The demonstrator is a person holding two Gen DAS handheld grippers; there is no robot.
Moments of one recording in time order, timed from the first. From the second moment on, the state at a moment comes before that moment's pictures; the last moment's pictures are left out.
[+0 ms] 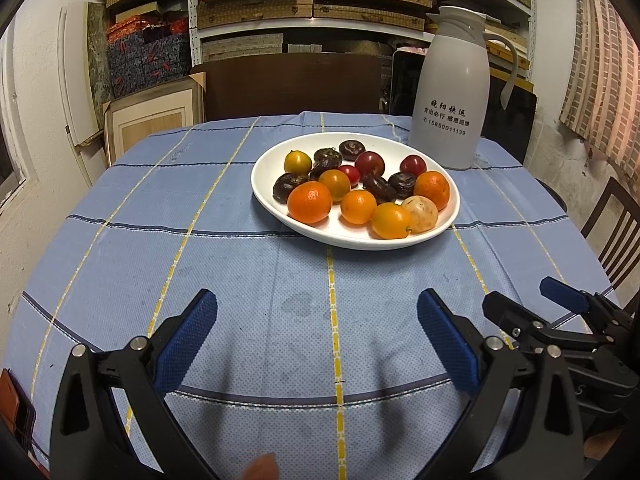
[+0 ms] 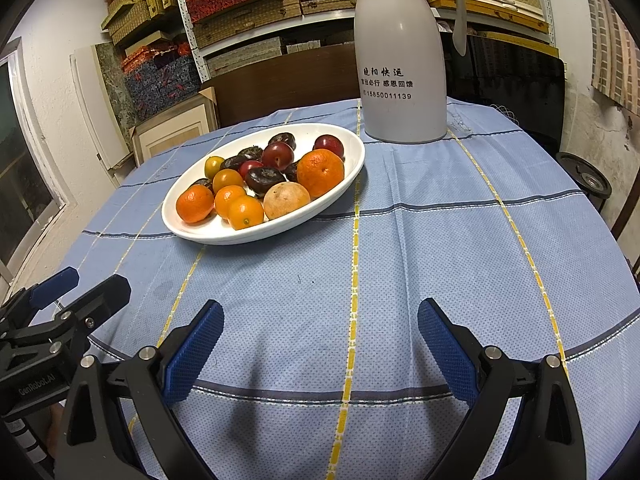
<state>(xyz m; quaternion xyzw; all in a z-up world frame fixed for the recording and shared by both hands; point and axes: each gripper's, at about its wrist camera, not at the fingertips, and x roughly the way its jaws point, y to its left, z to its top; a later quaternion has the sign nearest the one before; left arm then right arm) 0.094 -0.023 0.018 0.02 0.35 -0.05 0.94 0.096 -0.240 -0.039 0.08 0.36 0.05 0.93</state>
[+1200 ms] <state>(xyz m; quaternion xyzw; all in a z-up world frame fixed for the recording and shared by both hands) 0.093 -0.027 0.014 0.02 0.36 -0.06 0.93 0.096 -0.245 -0.041 0.09 0.36 0.05 0.93</state>
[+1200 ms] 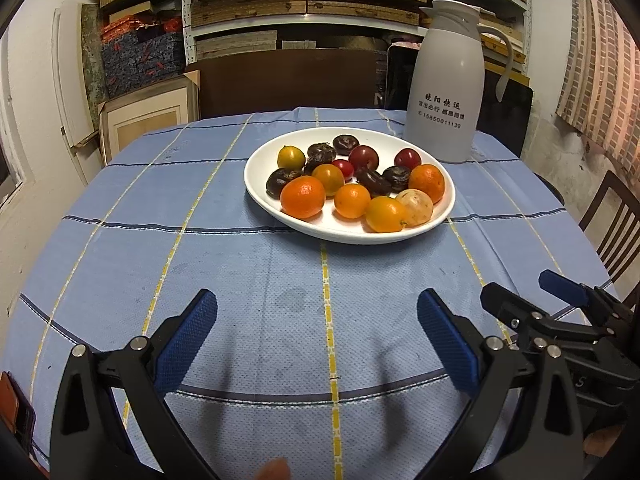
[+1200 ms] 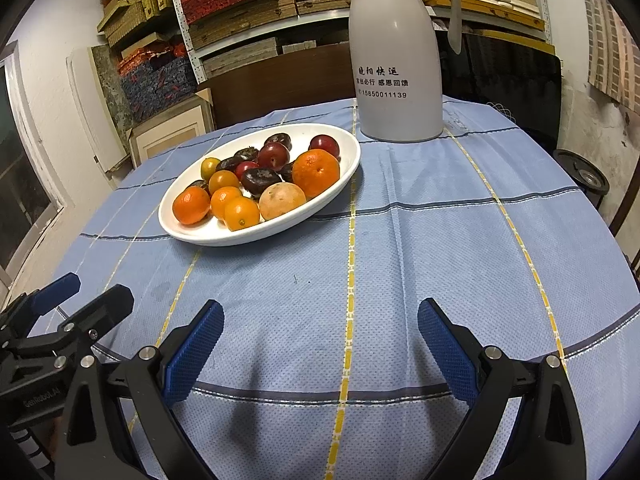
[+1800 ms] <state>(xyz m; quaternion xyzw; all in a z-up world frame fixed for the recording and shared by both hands) 0.086 -0.026 0.022 0.02 0.33 -0.05 0.94 0.093 -0.240 -0.039 0.08 0.36 0.06 0.93</state>
